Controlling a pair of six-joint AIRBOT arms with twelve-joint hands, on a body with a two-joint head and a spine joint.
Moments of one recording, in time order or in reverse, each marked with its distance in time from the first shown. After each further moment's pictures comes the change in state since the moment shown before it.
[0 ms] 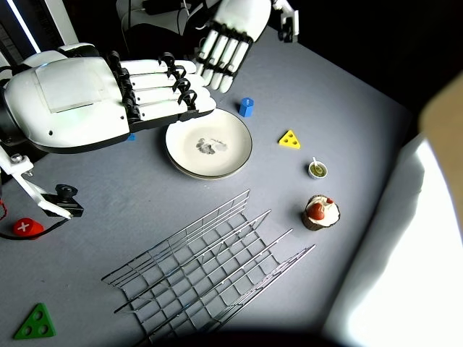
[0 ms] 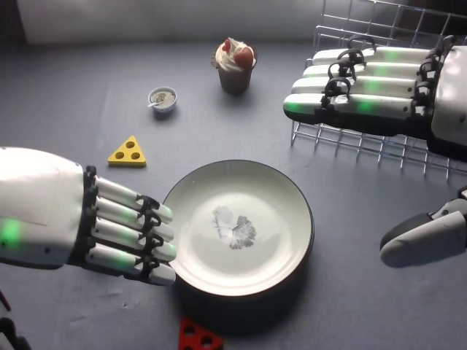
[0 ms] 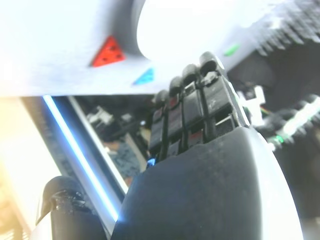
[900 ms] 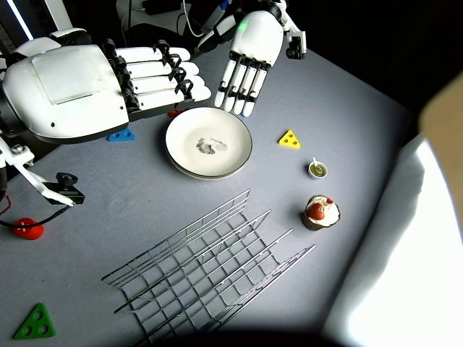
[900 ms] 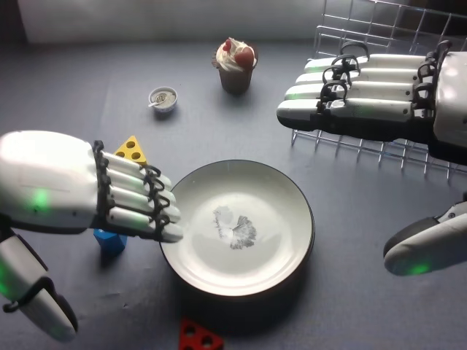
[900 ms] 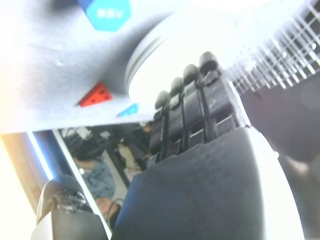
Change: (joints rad) left arm 0.038 -0.109 0.127 -0.117 0.071 0.001; right arm 0.000 0.000 -0.009 -0.019 0.030 0.092
